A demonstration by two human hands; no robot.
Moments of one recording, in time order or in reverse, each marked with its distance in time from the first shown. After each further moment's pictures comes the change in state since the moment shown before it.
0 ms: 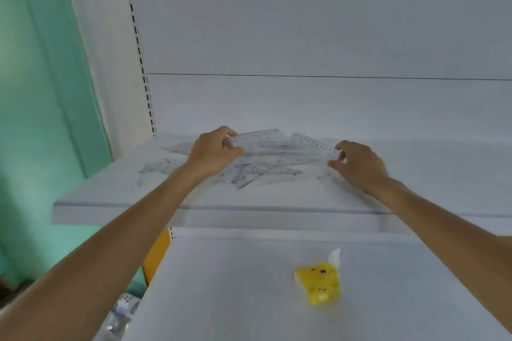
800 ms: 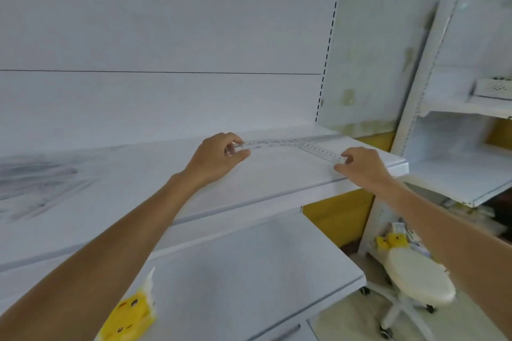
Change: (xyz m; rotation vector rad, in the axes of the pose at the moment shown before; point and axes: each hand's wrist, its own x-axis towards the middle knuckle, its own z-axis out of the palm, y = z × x) left_hand 0.031 0.322 0.331 -0.210 -0.298 0.390; right_hand -0.086 0.400 -0.215 -0.087 0.161 0.491
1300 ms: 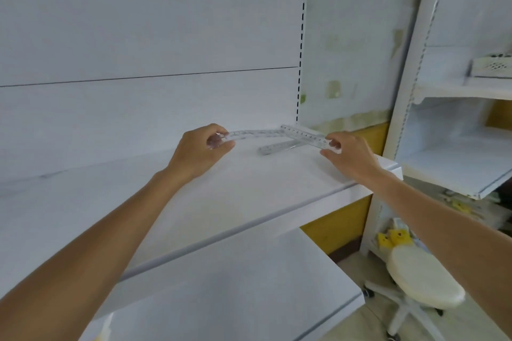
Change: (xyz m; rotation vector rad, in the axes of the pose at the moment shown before) left_hand 0.093 0.012 0.059 -0.024 0.062 -0.016; right_hand 0.093 0.061 0.010 0.005 0.132 -0.178
